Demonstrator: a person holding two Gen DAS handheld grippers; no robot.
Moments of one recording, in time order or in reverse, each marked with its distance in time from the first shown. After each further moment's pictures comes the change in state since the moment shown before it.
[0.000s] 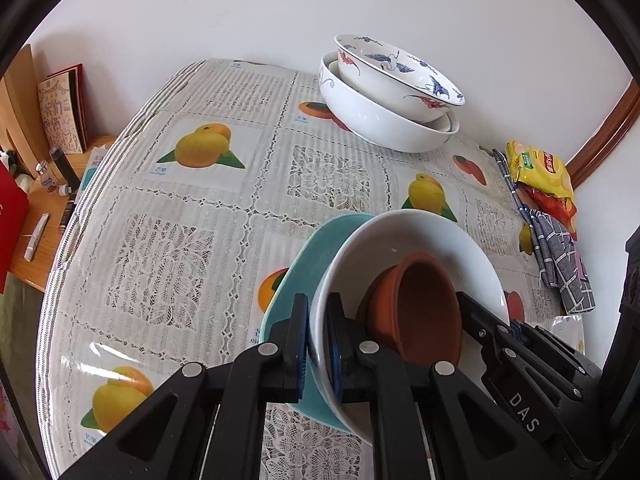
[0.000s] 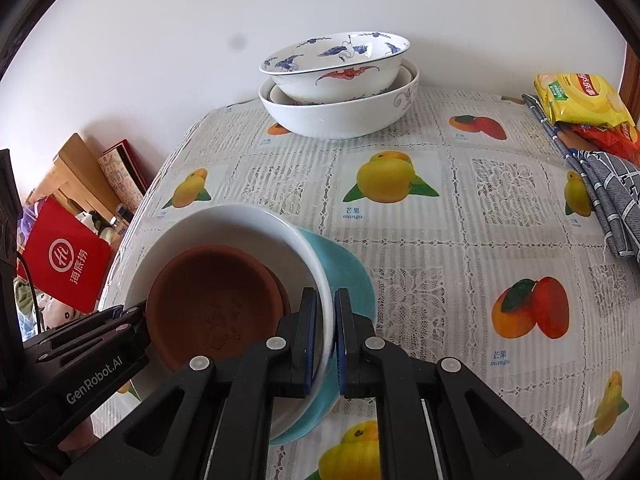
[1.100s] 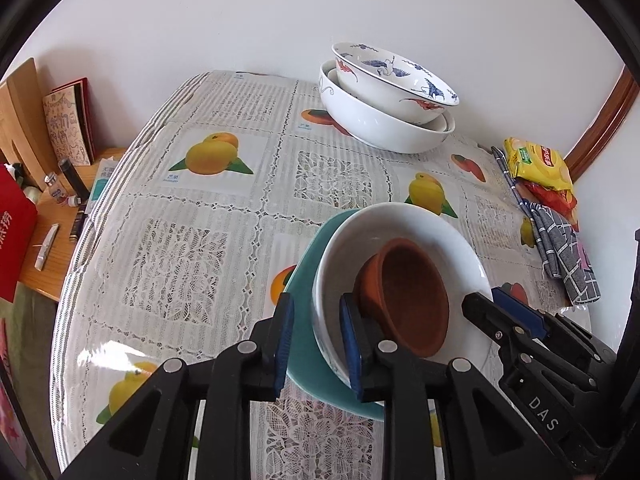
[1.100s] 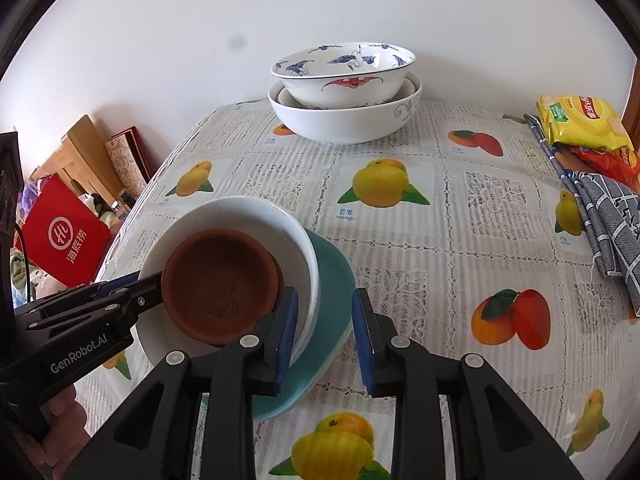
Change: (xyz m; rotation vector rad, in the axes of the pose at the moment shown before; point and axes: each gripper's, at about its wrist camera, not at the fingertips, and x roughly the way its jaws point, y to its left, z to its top) left arm -0.018 0.000 -0.010 0.037 -0.035 0.027; right arm -0.022 -0.006 -0.010 -0.088 -0.034 -0.011
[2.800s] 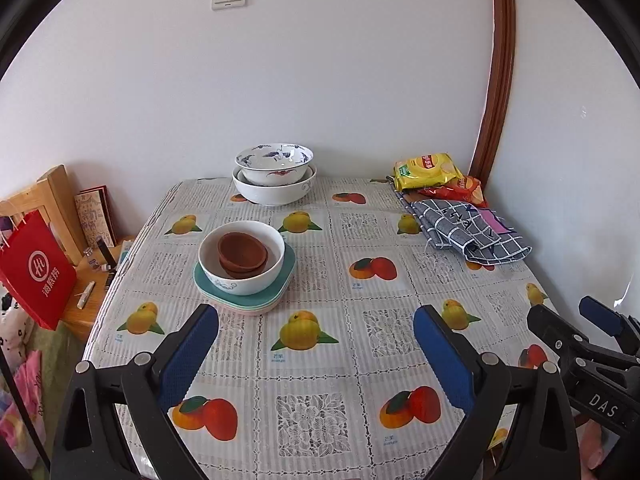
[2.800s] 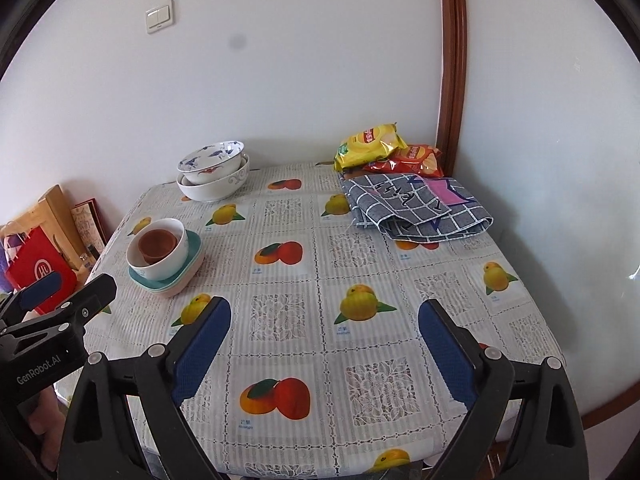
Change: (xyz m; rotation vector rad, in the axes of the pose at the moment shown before) left arm -0.184 -0.162 -0.145 0.204 -0.338 0.045; right arm -0.266 -0.116 -0.150 0.165 -0.278 -0.268
